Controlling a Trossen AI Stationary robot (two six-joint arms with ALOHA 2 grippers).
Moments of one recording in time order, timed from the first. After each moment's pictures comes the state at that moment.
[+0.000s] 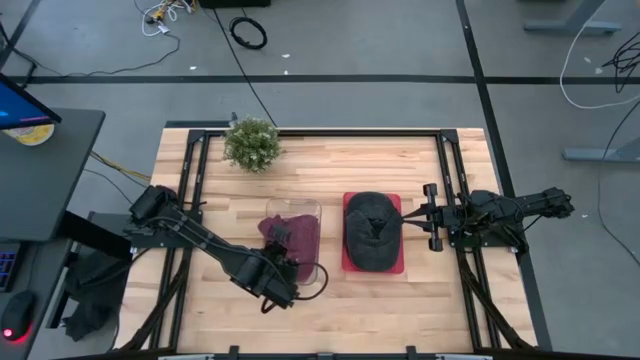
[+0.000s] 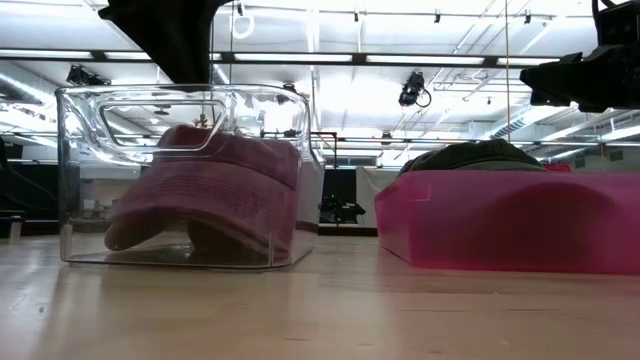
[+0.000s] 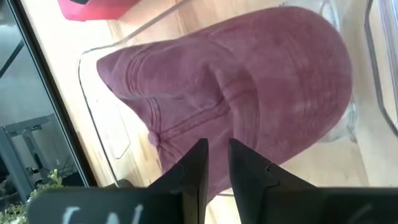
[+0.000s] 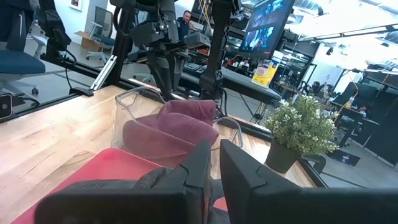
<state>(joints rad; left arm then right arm) -0.55 1.84 1.57 -1.25 -0.56 -0.13 0.18 0.01 0.02 0.02 0.07 -0.35</state>
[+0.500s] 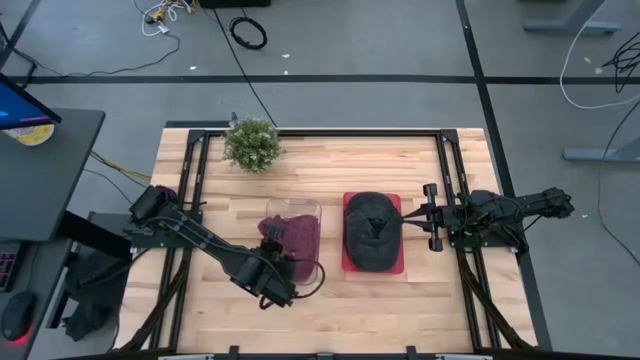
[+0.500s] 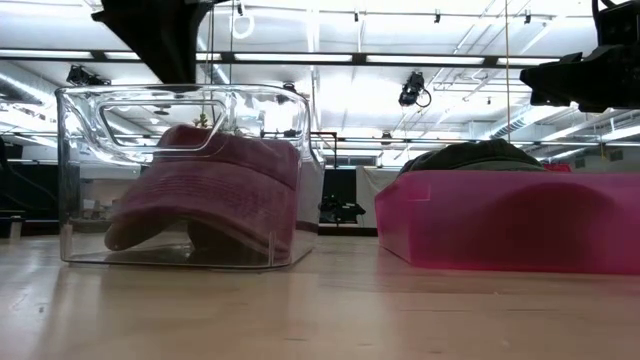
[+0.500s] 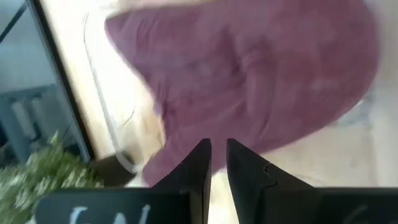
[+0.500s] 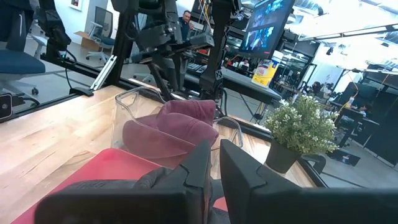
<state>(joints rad) -0.55 1.84 1.57 -1.35 -0.58 -0.26 0.18 0.01 0.02 0.02 0.07 -0.35</state>
